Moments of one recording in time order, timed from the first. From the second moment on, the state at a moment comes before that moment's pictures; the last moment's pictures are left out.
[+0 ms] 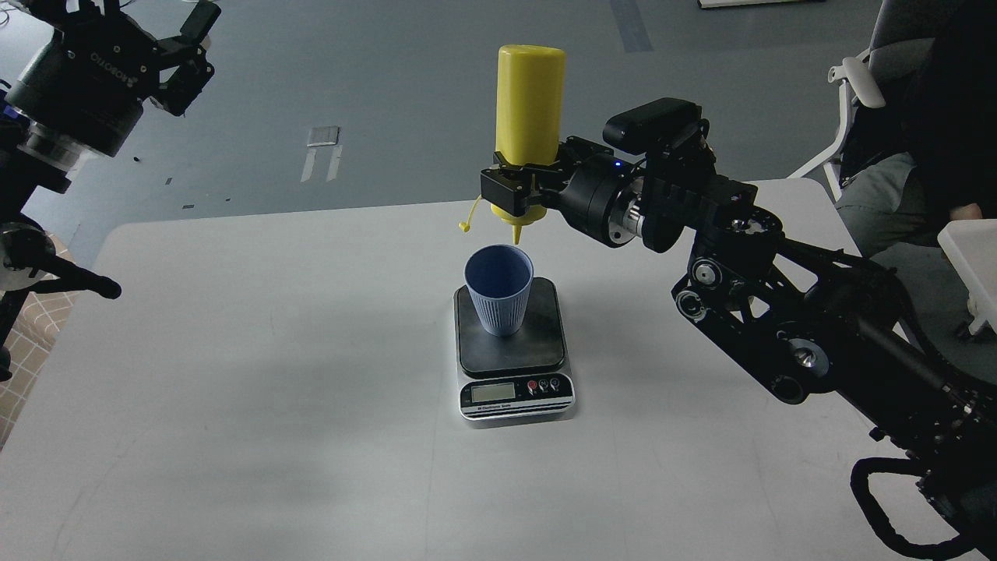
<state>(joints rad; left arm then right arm) -0.71 0.71 -1.00 -1.09 0.54 -0.49 -0.49 0.75 -0.07 0.86 1.28 -2.13 0.30 -0.05</state>
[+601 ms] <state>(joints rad) -0.66 0.74 -1.04 -1.11 0.54 -0.49 -0.49 0.69 -0.05 0.84 1.28 -2.18 0.29 -0.05</state>
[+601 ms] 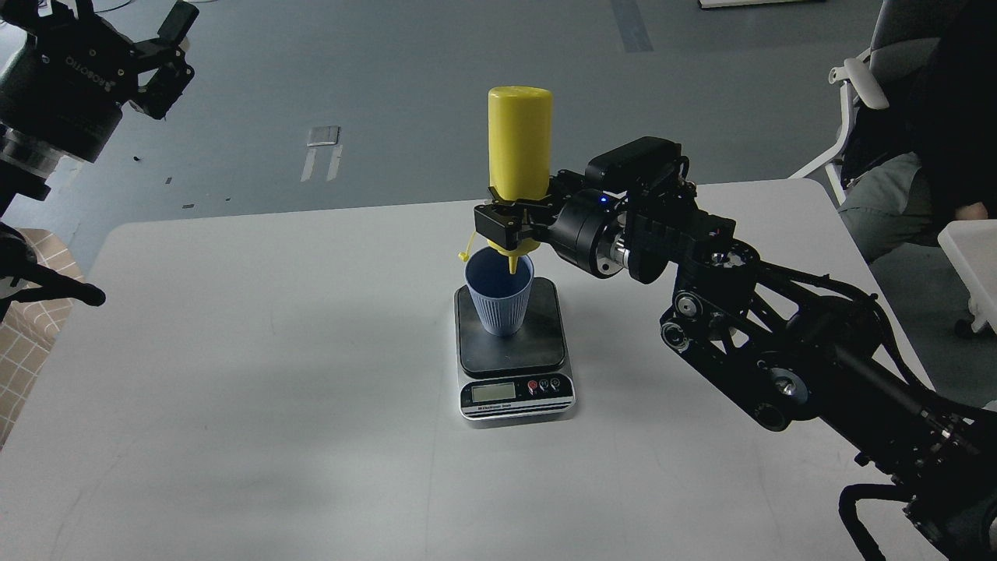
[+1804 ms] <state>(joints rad) -0.67 0.82 -1.01 -1.14 0.55 -0.49 -0.49 0.24 0.00 1.69 1.54 -0.09 0.49 -0.40</state>
